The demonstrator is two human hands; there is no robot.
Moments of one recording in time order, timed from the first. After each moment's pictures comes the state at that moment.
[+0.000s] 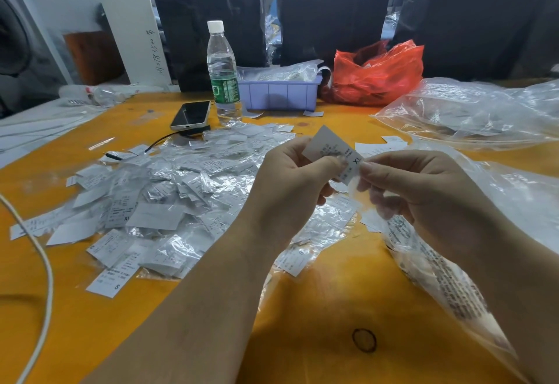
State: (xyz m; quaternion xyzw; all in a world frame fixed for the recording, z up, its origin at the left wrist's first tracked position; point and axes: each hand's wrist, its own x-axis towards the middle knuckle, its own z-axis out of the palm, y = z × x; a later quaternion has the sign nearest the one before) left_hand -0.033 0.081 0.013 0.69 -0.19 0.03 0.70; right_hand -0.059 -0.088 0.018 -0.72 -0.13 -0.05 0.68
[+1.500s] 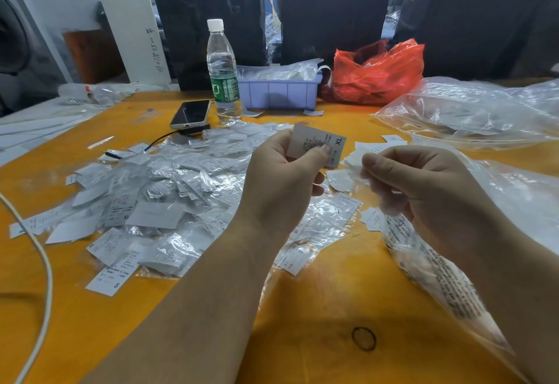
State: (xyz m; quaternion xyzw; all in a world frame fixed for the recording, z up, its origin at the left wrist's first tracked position) left_hand -0.030 0.081 0.011 0.68 -0.13 0.09 0.71; right_hand -0.058 -0.087 0.015 -0.73 -0.11 -0.09 0.67
